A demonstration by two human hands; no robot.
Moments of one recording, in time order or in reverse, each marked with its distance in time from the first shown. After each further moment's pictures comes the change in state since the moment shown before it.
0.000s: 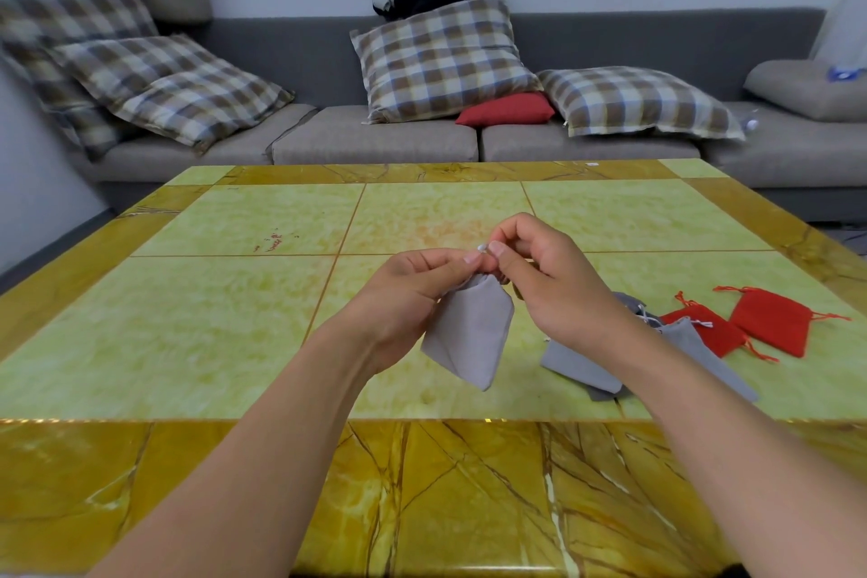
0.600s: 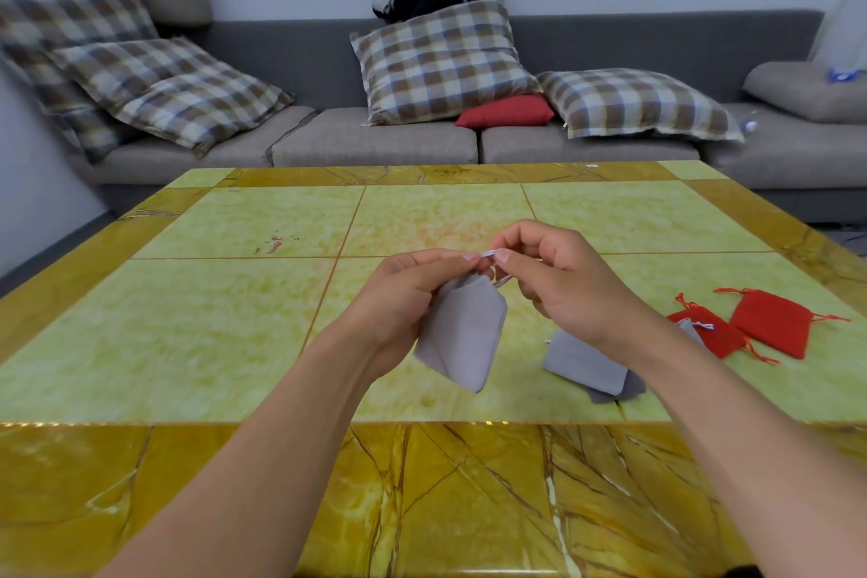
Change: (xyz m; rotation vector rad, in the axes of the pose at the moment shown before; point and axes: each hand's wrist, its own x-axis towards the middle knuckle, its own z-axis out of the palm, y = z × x) left_hand 0.000 0.002 0.001 -0.062 0.129 -0.025; right_hand -0.003 -0.012 -0.014 0.073 -0.086 0.072
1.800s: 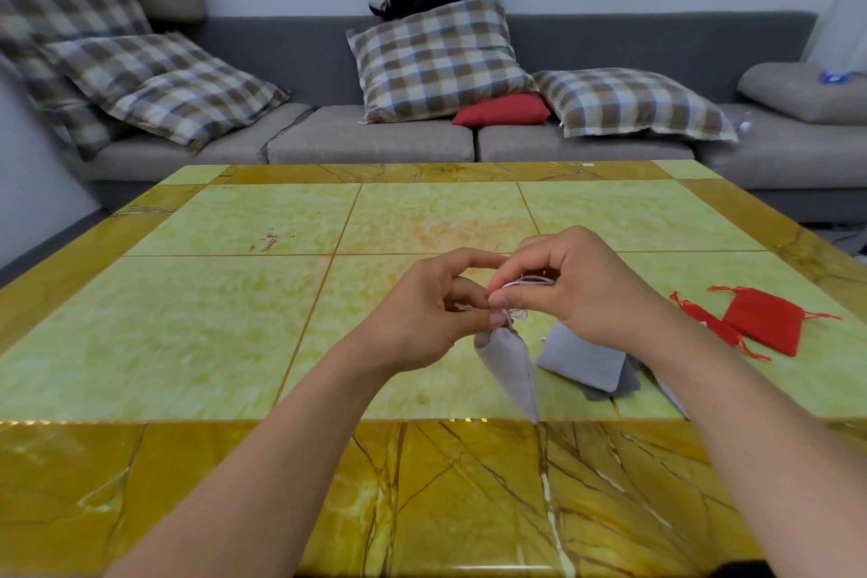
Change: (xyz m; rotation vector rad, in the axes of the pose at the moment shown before) left_hand -0.006 -0.009 0.007 0.494 -0.218 0.256; right_hand -0.005 -0.001 -0.017 -0.283 -0.090 -0.053
